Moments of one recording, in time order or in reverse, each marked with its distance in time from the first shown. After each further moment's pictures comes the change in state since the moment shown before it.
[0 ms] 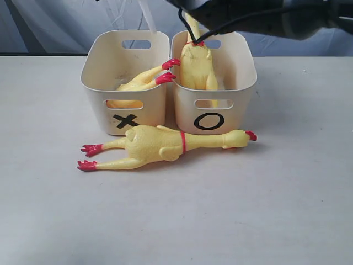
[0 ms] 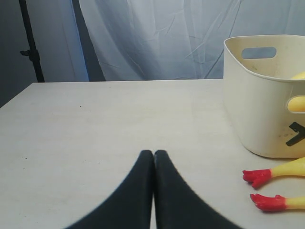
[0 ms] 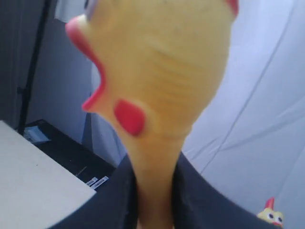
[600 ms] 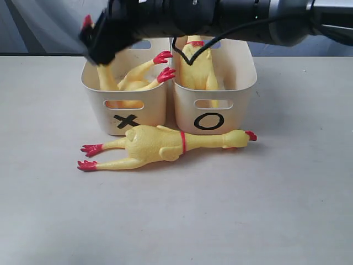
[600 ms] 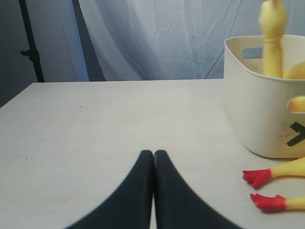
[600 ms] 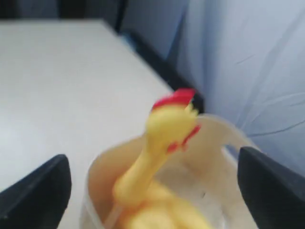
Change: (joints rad) left arm 0.000 0.000 0.000 0.000 0.000 0.000; right arm -0.002 0.019 0.000 -0.348 0.476 0.219
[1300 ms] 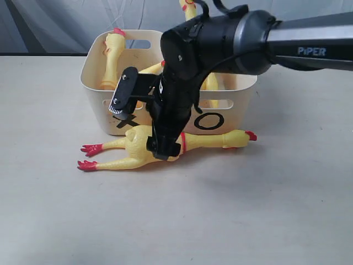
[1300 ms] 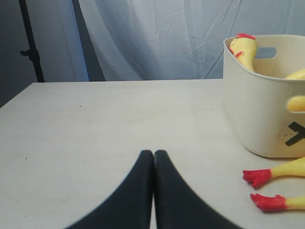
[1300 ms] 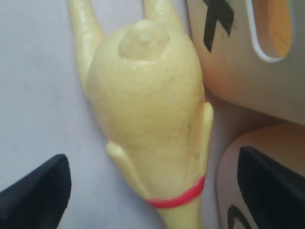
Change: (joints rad) left arm 0.000 0.000 0.000 0.000 0.000 0.000; right arm 0.002 0.129 0.030 -0.415 0.641 0.103
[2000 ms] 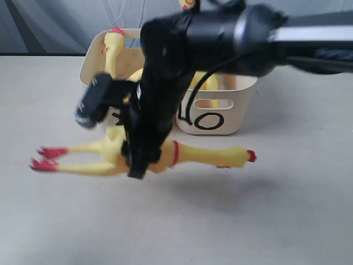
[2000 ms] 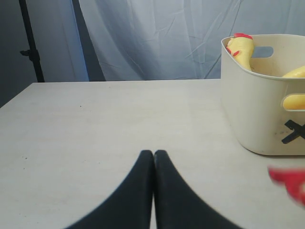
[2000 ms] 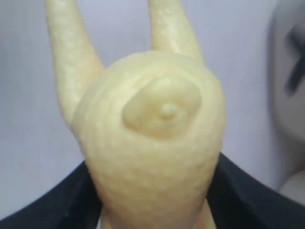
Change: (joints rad) left arm 0.000 0.000 0.000 0.000 0.000 0.000; right arm 0.100 -0.110 0.009 0.171 0.102 -0.019
